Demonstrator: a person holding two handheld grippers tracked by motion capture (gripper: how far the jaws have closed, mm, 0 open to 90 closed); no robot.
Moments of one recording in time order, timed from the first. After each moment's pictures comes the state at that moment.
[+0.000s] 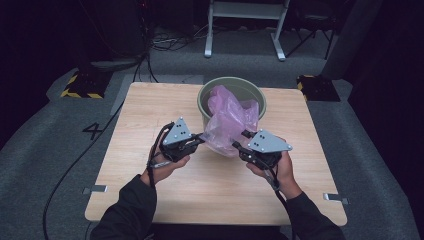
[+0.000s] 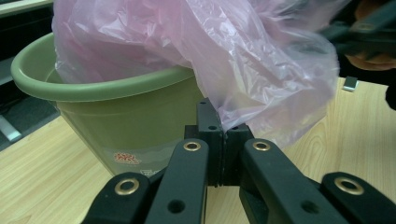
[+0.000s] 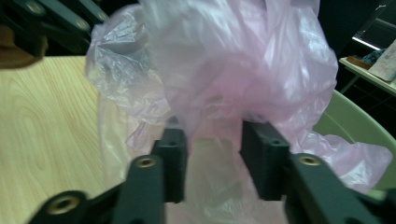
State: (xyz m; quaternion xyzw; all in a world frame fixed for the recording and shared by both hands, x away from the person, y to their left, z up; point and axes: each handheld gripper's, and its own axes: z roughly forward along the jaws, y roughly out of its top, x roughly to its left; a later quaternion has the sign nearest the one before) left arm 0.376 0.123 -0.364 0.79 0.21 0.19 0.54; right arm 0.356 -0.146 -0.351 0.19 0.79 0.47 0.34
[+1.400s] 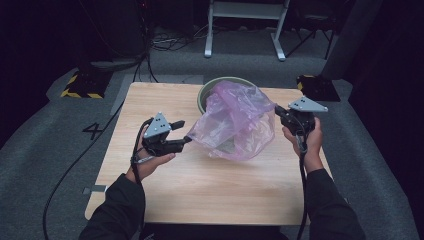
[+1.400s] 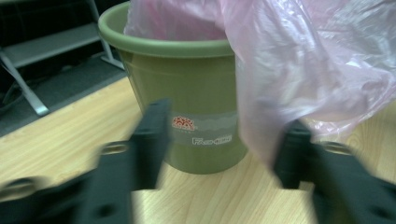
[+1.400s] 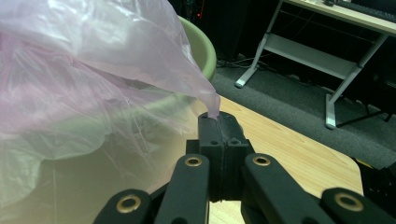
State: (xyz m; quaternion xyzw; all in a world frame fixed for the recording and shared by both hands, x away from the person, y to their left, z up) left arm 0.382 0.166 -0.370 0.77 0.26 0.22 0.53; right arm 0.447 -0.245 -0.345 0.38 0.75 0.42 0.34
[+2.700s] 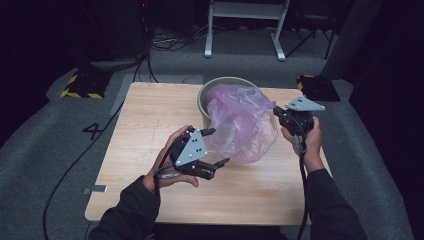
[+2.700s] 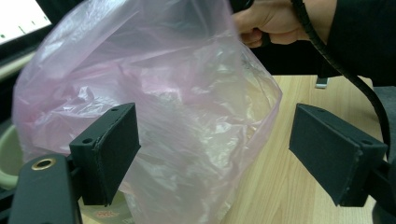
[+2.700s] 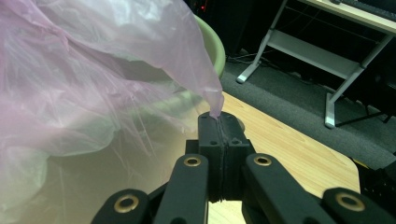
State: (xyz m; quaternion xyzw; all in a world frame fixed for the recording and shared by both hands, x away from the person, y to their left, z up) left arm 0.330 0.088 -0.334 0.81 0.11 0.25 0.52; right arm 0.445 -0.239 -0.341 0.36 0.76 0.41 0.34
